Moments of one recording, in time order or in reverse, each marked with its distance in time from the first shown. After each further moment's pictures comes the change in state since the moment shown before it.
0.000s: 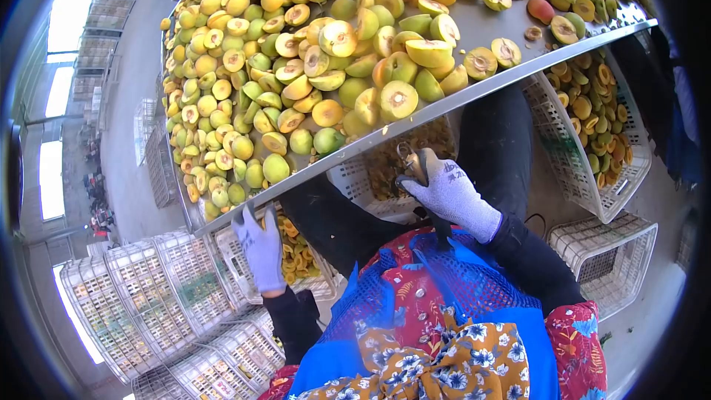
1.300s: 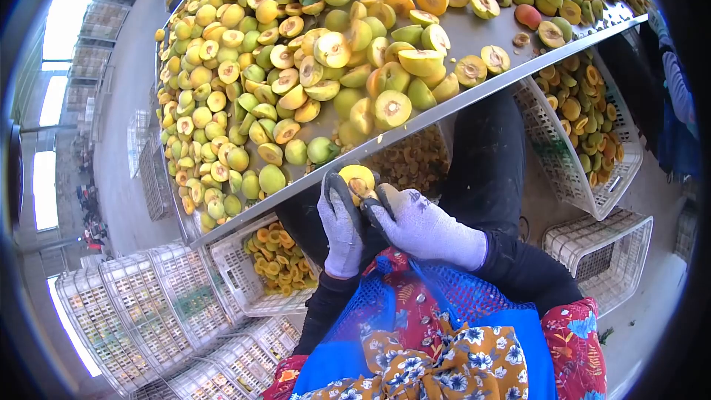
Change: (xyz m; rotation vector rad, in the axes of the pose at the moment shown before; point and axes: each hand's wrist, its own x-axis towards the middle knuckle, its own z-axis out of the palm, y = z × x) left_hand -0.033 0.143 0.042 -1.362 -0.386 -0.043; right_hand -0.016 -0.060 -0.004 -0.028 0.074 -0.643
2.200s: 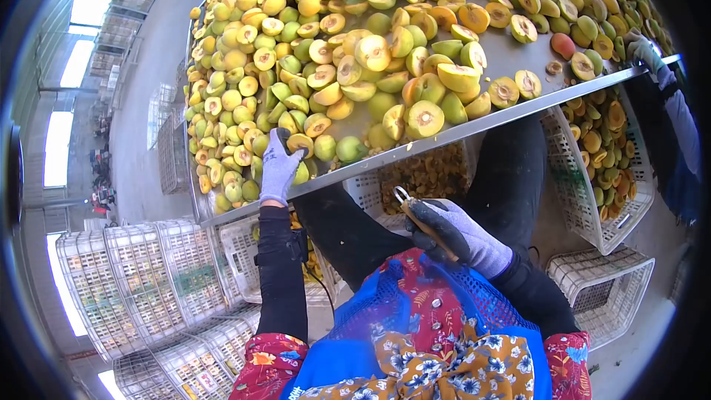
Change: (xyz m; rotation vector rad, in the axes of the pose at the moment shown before) left_hand 0.139 -0.029 -0.159 0.941 0.030 0.216; right_hand -0.003 -0.007 -0.035 1.375 -0.277 1.013
